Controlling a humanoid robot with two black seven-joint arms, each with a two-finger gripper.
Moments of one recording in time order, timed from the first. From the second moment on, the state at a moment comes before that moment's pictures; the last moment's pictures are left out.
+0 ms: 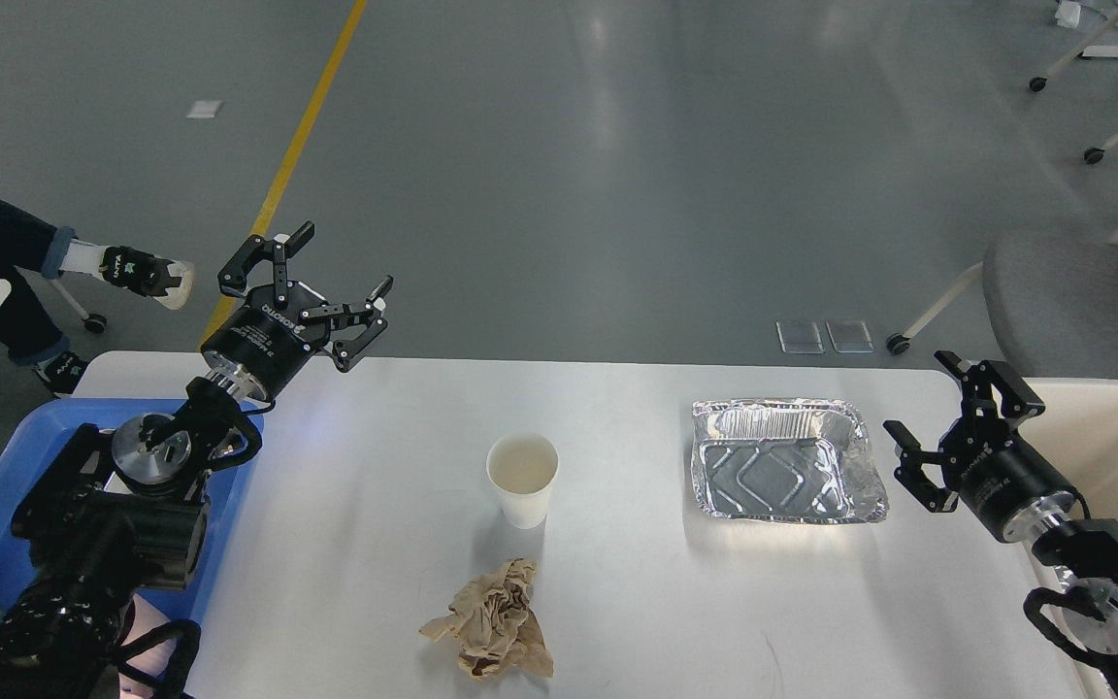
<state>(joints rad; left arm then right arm) -0.64 -0.02 -1.62 -0.50 0.00 -0.62 0.47 0.16 -0.45 1.23 1.10 -0.45 0.34 0.18</state>
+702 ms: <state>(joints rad) -0.62 -0.08 -1.64 -0.47 -0.01 -0.63 0.35 0.15 -0.38 1.35 1.09 -0.45 0.33 0.18</state>
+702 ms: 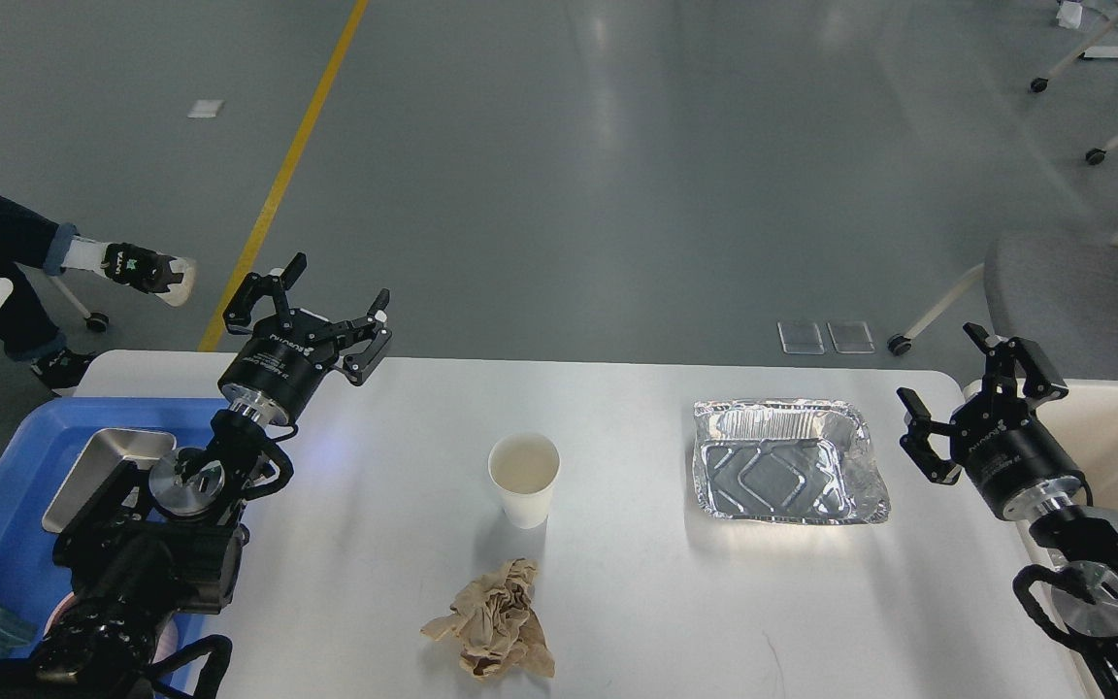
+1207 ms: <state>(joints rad) -0.56 -0.08 -1.63 -0.47 -0.01 -0.66 0.35 -0.02 -1.06 1.10 1.56 -0.74 0.30 0.12</state>
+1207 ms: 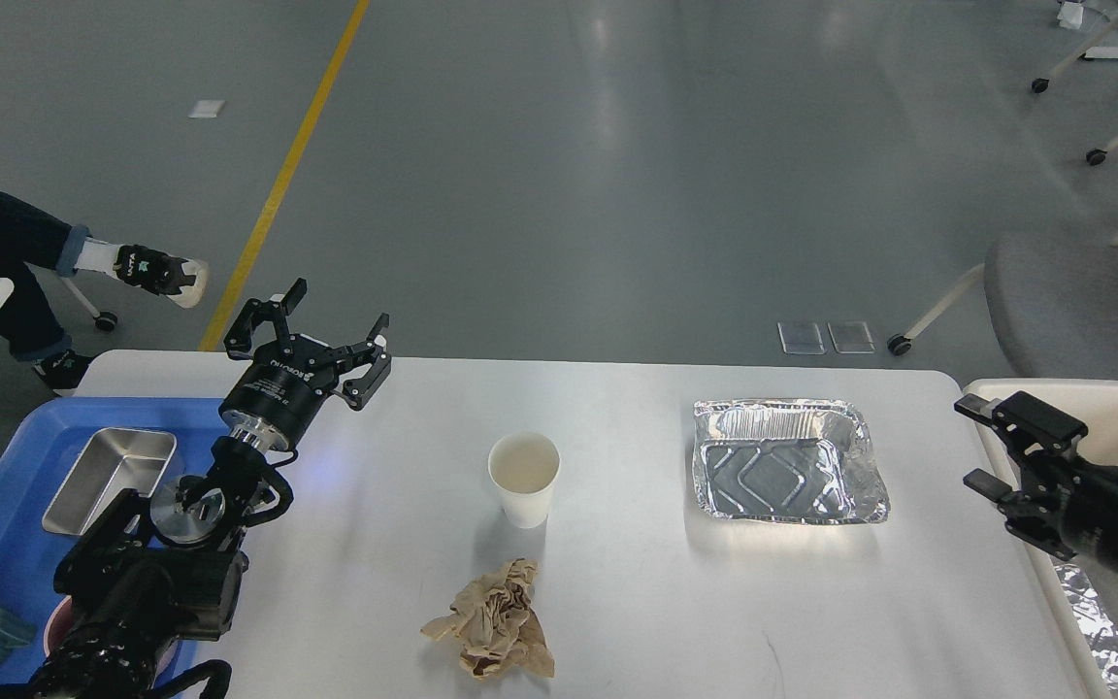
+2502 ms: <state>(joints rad) -0.53 -0.07 -1.59 -0.47 0.00 -0.69 0.35 0.09 -1.45 1.15 1.56 -1.18 0.44 0.13</state>
